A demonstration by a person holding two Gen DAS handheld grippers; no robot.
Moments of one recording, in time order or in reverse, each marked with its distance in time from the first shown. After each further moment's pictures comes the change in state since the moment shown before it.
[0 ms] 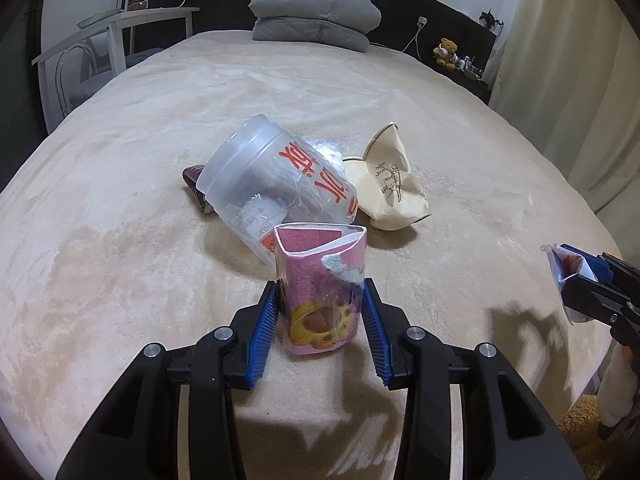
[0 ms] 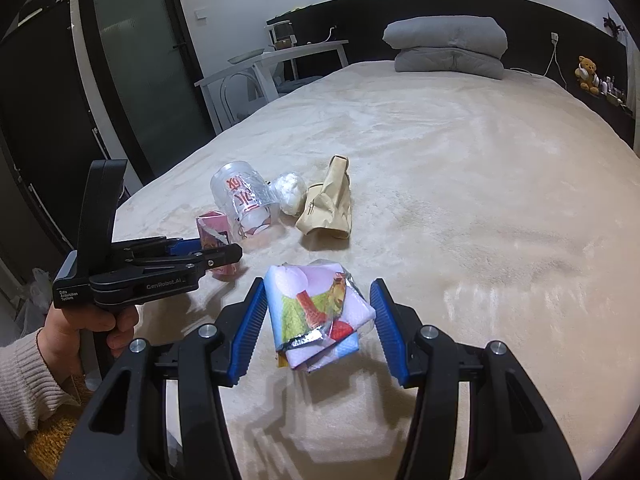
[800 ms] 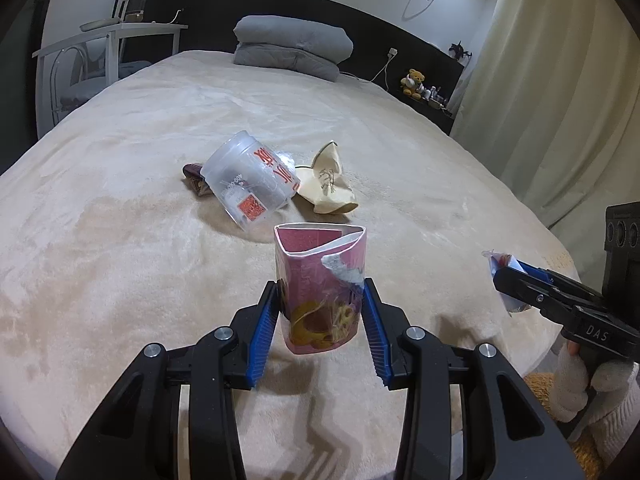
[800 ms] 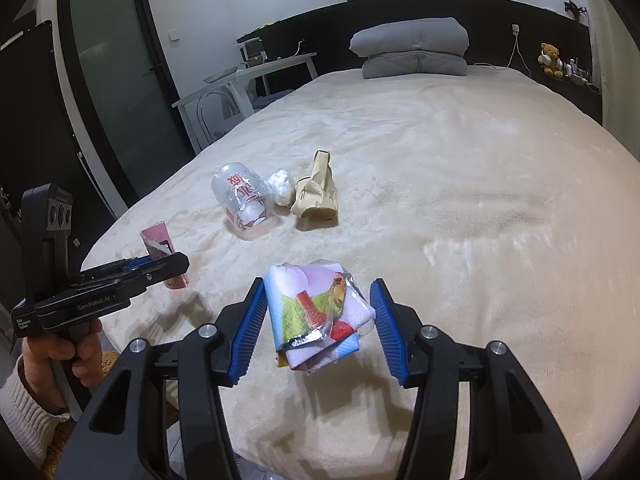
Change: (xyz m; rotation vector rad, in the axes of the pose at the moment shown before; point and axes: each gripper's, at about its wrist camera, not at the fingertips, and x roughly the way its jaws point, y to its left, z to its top) left arm -0.082 -0.012 -0.049 -0.024 -0.106 -0.139; right arm -0.050 0.018 -0.043 0.111 -0.067 -0.070
